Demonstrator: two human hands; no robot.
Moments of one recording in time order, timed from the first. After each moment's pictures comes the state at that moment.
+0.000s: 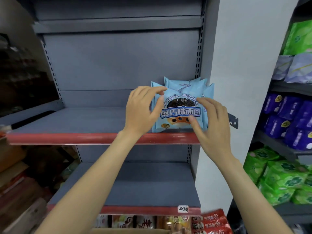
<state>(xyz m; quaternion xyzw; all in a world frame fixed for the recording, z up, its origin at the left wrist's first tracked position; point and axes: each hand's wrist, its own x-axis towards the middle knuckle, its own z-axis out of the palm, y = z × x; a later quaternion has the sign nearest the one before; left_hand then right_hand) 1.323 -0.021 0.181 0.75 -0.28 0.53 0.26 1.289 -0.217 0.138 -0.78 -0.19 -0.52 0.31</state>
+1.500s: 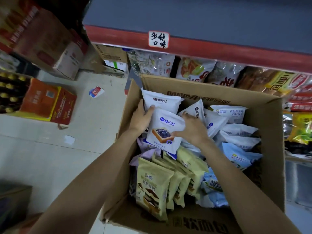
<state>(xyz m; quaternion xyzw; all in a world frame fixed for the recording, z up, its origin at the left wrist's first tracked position) 1.207 0.281 -0.409 0.80 0.27 -0.15 0.51 1.219 0.087 -0.385 -0.94 -0.11 0.26 0.20</state>
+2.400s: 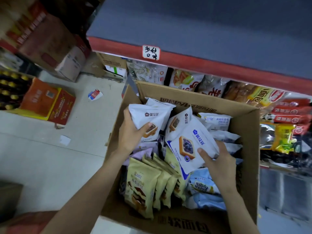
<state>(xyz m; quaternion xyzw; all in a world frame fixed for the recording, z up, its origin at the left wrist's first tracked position) 1.153 0.258 -0.350 0.83 0.23 0.02 0.51 1.134 -0.010 -0.324 -0.90 0.14 0.14 0.38</state>
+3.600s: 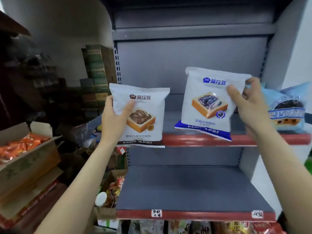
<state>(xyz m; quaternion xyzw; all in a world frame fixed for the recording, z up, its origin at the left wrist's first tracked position) 1.282 0.336 0.174 0.71 -0.09 0.38 0.59 1.277 0.030 0.209 -0.65 -0.18 -0.35 0.65</state>
